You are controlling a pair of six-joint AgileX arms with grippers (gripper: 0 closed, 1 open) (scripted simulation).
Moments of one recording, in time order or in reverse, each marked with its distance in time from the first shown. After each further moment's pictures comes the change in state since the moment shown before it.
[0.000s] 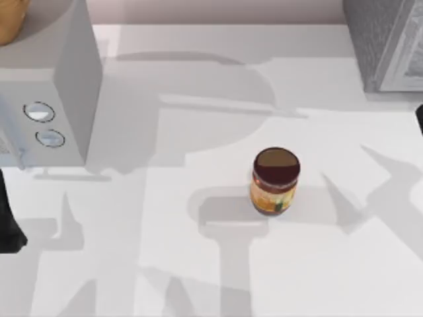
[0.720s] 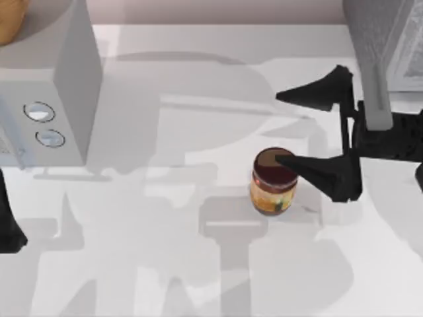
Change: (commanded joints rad) left arm 0.000 0.000 0.000 0.000 0.000 0.000; right arm 0.048 1.440 0.456 0.933 -0.775 -0.027
